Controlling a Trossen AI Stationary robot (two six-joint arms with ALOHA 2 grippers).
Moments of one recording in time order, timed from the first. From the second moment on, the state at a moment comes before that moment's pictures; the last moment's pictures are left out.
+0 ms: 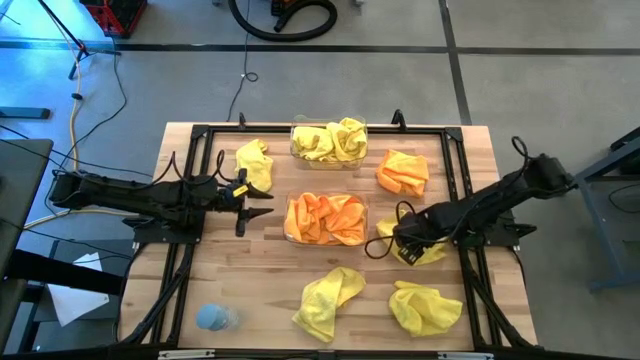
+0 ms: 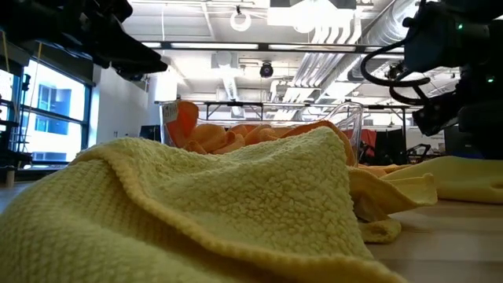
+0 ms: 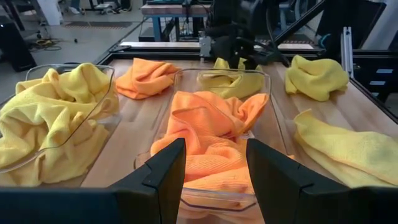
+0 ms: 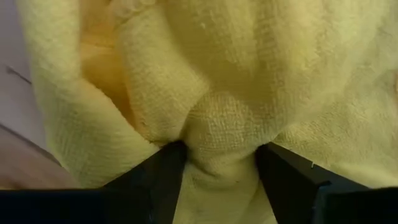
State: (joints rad) left arm -0.01 0.69 0.32 0.12 -0.09 0.00; right arm 0.28 1.37 0.55 -0.74 -0.05 1.07
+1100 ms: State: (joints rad) left arm -0.01 0.69 0.32 0.16 -0.14 0.00; right arm 0.06 1.25 1.26 -1.22 0.60 0.78
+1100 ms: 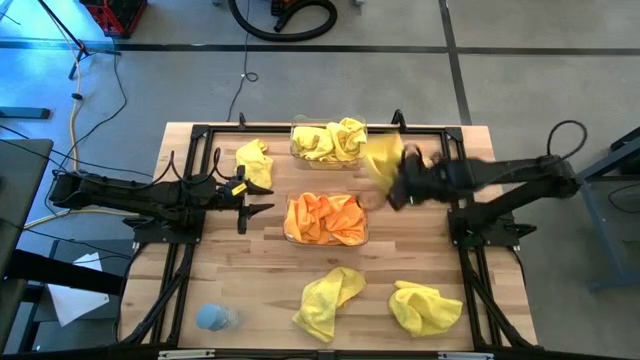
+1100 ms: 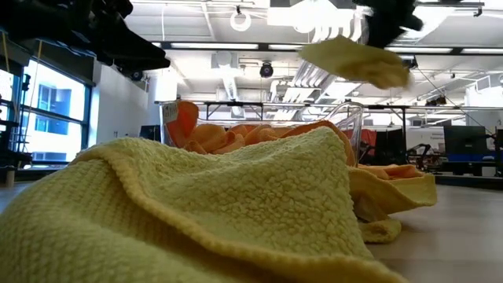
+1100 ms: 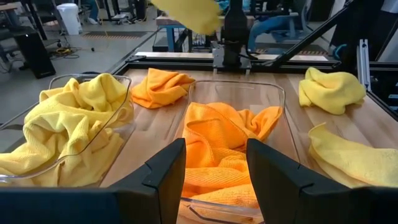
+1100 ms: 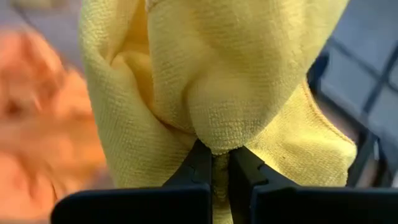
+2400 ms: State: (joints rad) left arm -0.01 0.69 0.32 0.09 -0.19 0.00; right arm -0.53 2.32 1.97 -1.02 0.10 -0.14
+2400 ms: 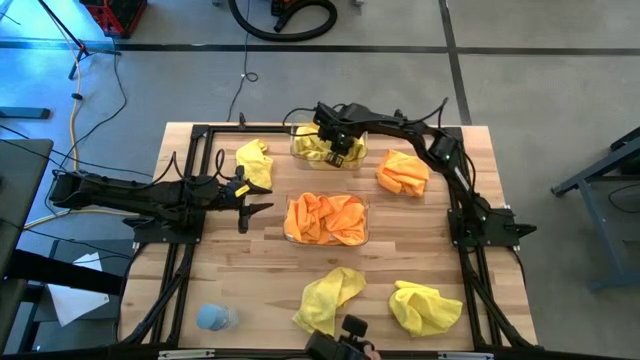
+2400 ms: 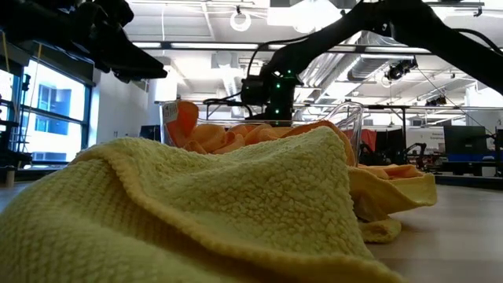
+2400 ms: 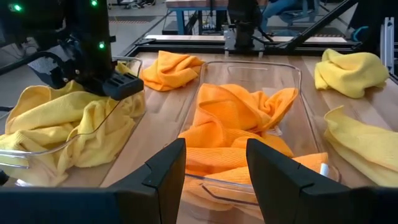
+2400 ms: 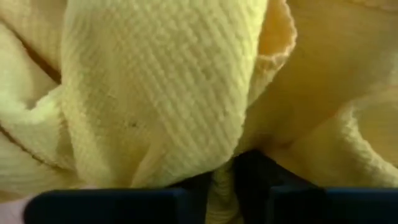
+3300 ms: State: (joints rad) left arm -0.01 0.69 0.32 0.09 -0.19 0.00; right arm -0.51 2.26 2.30 -1.13 0.03 -0.03
